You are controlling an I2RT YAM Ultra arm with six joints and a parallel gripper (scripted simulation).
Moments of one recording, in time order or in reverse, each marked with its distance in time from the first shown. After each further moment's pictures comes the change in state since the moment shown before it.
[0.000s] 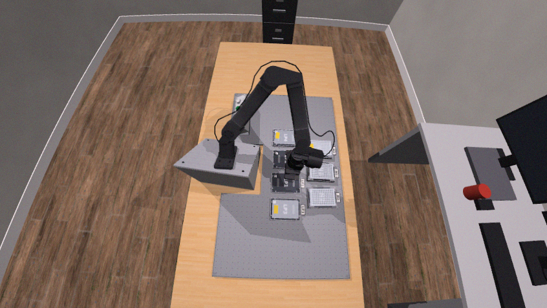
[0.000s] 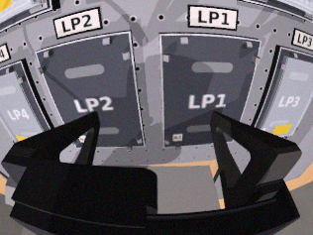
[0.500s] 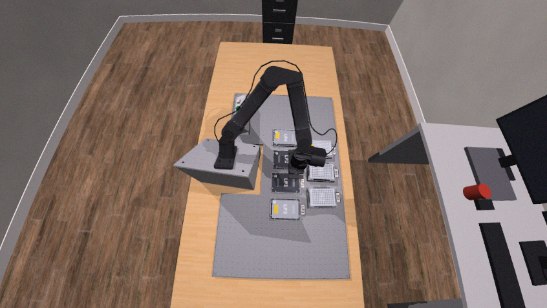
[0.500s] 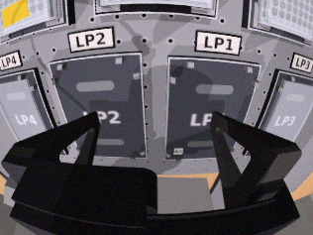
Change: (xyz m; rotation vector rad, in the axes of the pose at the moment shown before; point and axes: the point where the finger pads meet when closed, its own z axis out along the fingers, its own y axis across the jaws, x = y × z) arm -0.019 0.005 -0.003 -0.025 -0.054 -0.045
